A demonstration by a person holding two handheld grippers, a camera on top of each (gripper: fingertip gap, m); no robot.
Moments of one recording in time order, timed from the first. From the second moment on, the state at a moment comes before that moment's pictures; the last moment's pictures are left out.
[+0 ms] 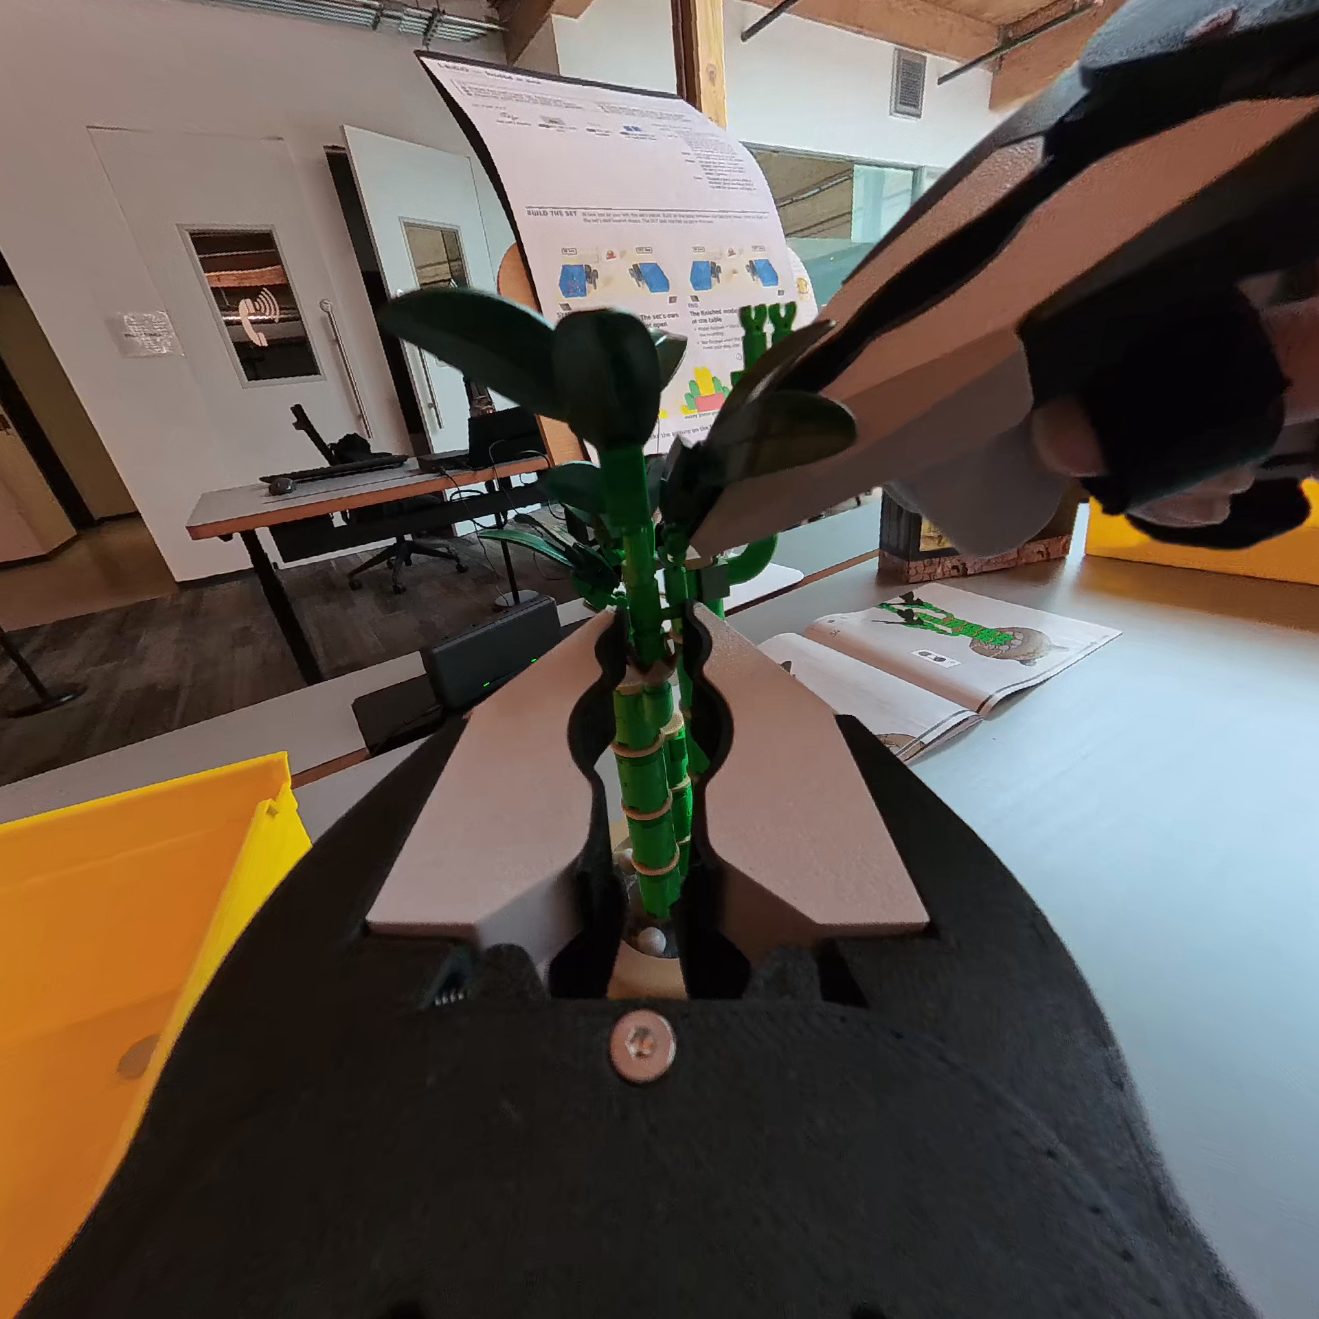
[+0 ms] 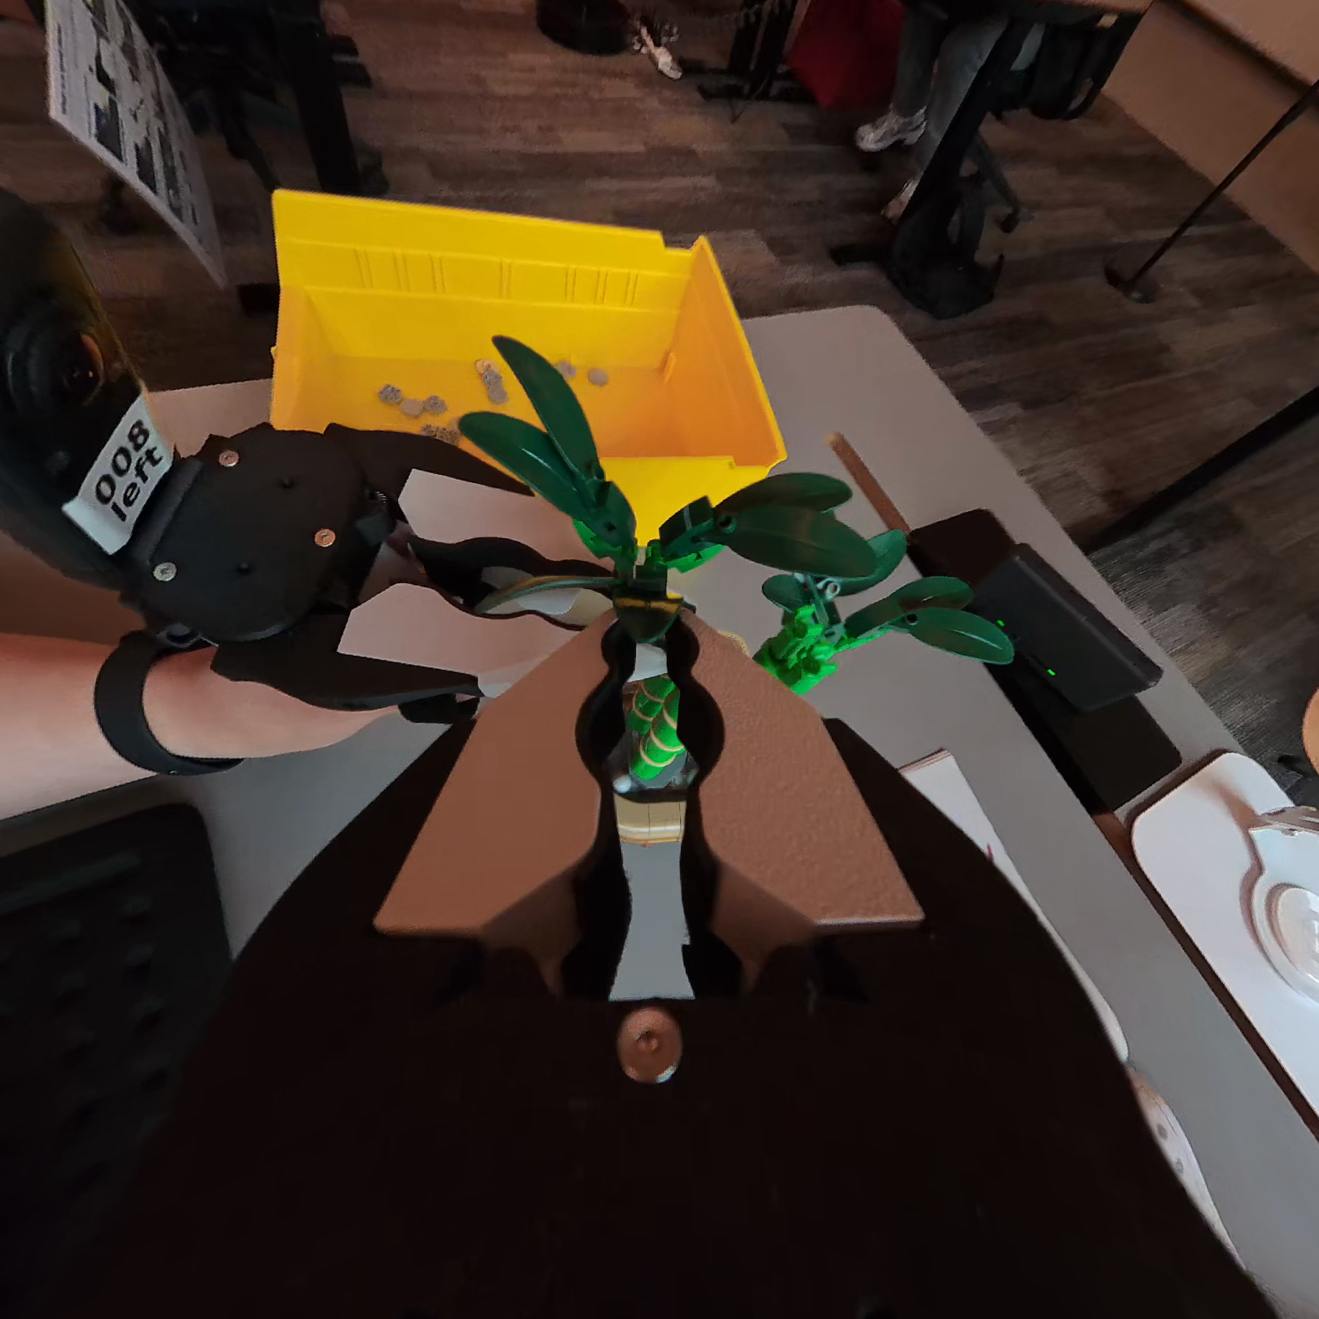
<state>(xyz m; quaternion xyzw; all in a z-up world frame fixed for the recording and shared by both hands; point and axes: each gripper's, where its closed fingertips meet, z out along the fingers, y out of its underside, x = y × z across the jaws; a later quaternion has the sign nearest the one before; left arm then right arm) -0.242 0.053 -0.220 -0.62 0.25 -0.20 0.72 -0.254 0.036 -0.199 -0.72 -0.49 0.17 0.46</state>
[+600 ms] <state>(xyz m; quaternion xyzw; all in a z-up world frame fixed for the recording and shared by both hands) -0.244 0.054 -0.220 -0.62 0.26 -0.19 0.72 -0.256 0.036 -0.205 -0.77 -0.52 0.13 0.35</state>
